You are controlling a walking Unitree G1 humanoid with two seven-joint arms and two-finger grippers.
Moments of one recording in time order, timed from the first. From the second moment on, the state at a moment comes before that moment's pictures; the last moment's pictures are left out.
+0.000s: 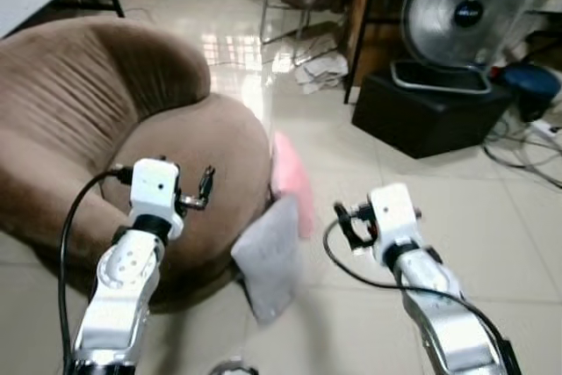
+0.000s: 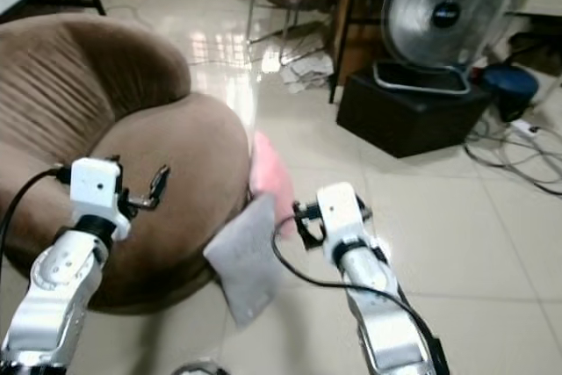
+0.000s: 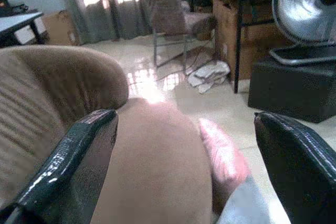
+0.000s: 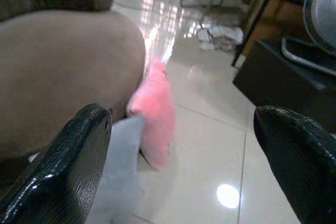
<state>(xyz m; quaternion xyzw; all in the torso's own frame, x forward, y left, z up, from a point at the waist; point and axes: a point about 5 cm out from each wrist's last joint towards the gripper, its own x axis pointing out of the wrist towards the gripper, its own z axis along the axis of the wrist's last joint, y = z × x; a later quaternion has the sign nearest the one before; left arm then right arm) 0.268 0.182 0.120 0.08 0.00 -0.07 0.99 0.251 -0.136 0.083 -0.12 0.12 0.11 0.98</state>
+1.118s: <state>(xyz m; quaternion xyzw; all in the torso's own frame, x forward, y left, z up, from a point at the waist) 0.273 0.173 0.124 0.08 -0.01 -0.09 0.99 0.247 -0.134 0.087 -0.11 0.12 0.11 0.98</state>
